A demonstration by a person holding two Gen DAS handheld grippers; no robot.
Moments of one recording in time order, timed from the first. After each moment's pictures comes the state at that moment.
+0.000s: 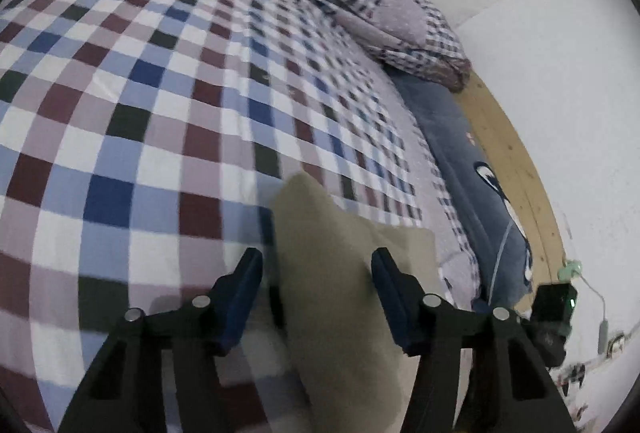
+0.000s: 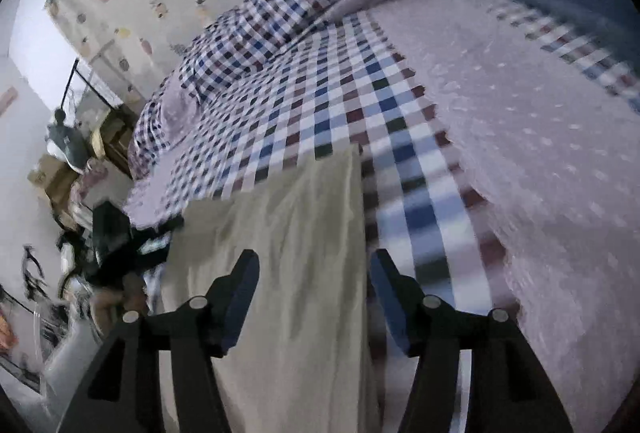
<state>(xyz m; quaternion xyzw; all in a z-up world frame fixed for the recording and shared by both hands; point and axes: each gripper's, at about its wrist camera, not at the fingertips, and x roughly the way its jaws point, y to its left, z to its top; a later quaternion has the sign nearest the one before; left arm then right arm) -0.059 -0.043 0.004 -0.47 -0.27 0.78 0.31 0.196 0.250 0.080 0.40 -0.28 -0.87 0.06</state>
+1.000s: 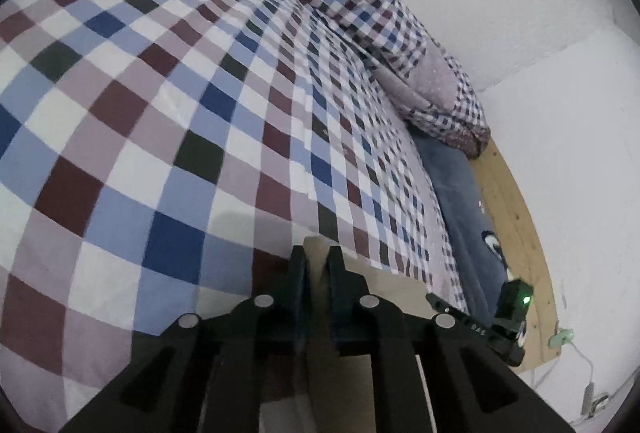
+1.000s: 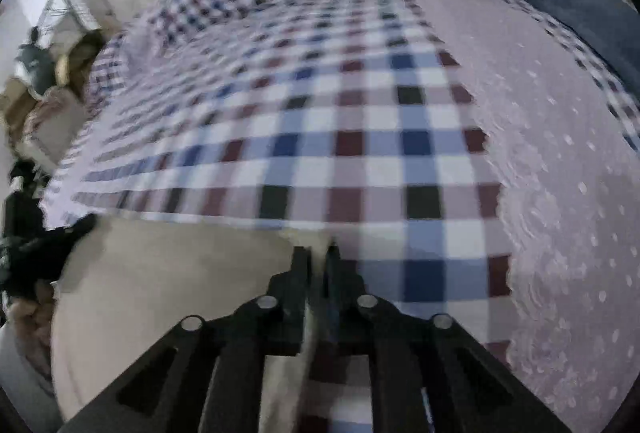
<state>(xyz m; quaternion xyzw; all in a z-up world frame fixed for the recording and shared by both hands) -0.072 -0.085 -0.029 -0.42 -0.37 0.79 0.26 0.048 0.256 0.024 0.47 -0.13 -0.87 0.04</state>
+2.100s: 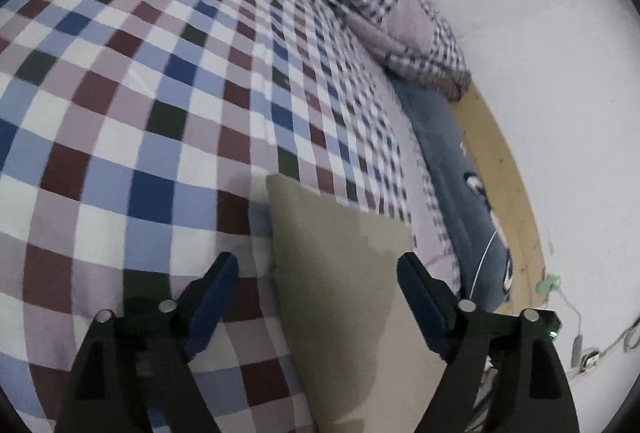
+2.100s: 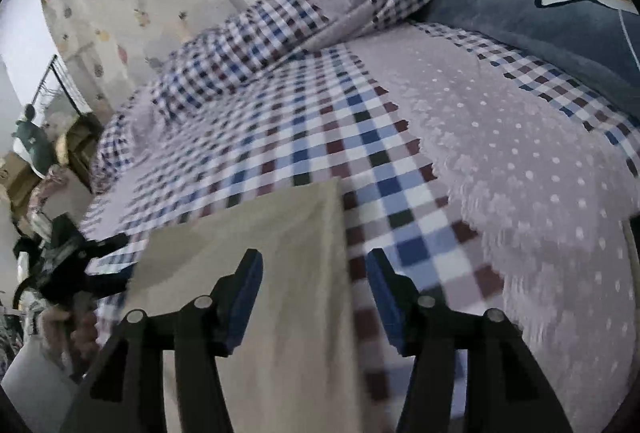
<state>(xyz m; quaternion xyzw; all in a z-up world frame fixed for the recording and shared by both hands) -0.061 -0.072 0.001 -0.50 -0.30 0.74 0.33 0.212 0.206 0.082 0.35 -0.21 -0.91 -0.03</state>
